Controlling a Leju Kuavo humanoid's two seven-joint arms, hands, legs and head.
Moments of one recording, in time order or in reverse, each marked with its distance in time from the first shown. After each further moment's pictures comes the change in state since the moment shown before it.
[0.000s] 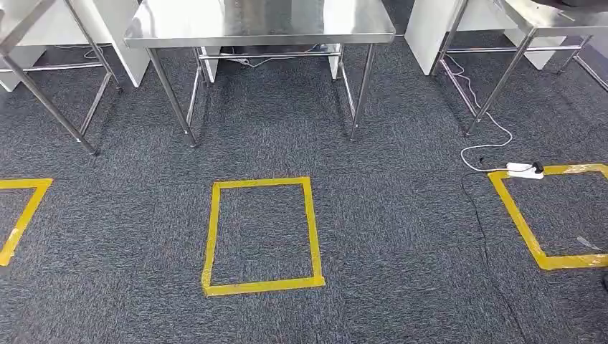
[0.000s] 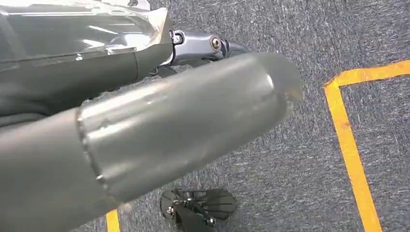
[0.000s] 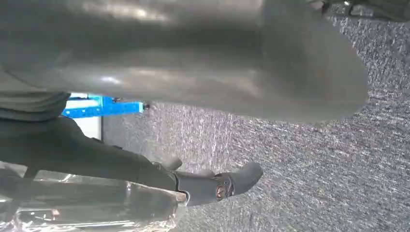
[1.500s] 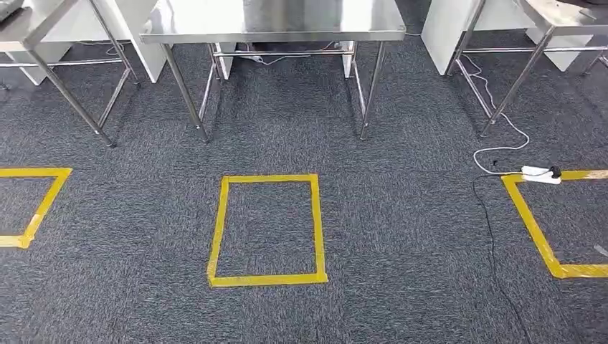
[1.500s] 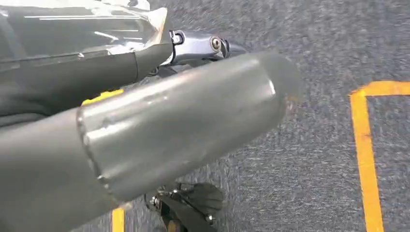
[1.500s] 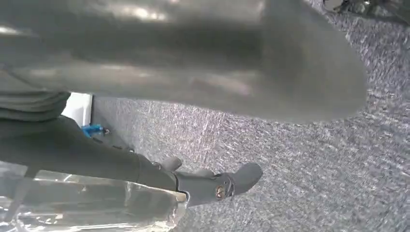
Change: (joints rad) left arm 0.014 -0.002 0.060 0.000 0.047 -0.012 -0.006; right arm 0.005 -0.002 0.093 0.000 0.000 0.033 -0.011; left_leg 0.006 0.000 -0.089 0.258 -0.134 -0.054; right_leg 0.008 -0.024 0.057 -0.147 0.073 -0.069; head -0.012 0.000
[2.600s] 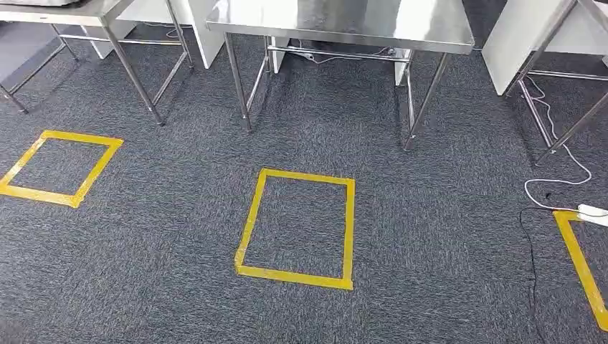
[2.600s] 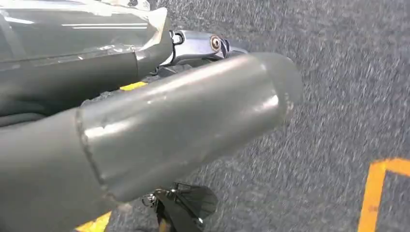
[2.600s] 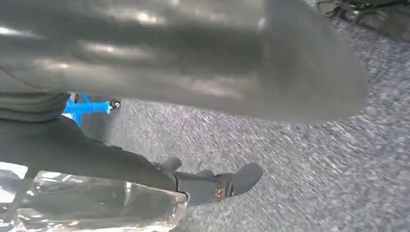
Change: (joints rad) left arm 0.014 -0.016 0.082 0.000 0.055 0.044 -0.075; right arm 0.004 0.010 0.082 0.001 0.000 -0.004 -0.013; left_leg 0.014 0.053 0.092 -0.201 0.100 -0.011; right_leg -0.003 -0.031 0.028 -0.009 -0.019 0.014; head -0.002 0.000
